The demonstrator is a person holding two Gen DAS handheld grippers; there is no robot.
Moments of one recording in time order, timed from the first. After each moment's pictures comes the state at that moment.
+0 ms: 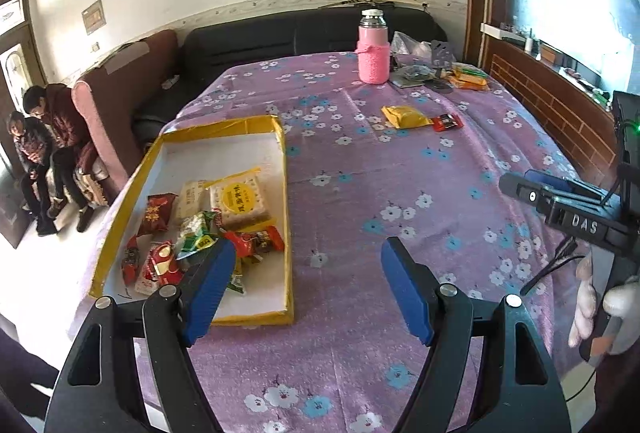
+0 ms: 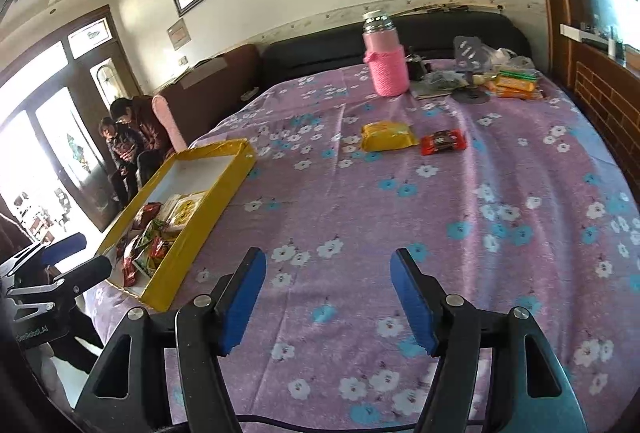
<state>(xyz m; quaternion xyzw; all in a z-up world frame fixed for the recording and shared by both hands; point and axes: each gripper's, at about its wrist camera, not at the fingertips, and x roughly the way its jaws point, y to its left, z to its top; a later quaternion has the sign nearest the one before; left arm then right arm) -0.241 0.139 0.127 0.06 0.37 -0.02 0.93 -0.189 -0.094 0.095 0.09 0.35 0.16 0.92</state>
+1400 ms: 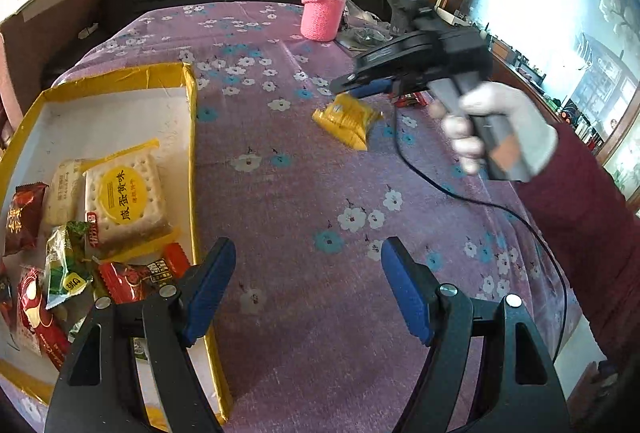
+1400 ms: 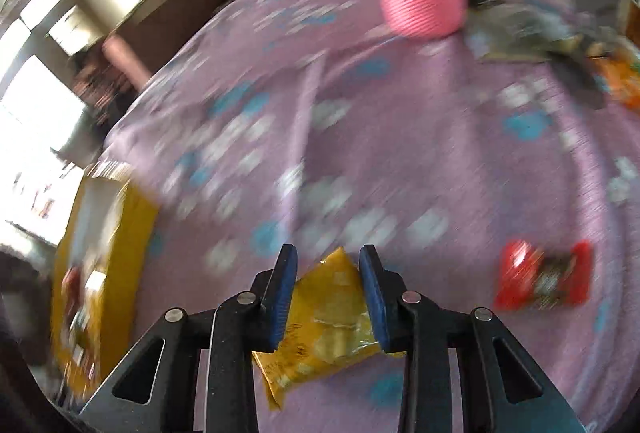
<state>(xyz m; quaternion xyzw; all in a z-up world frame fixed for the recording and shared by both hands) -0.152 0.147 0.064 -0.03 0.44 -0.16 0.88 0.101 -0.044 0.025 0.06 0.55 0.21 0.81</state>
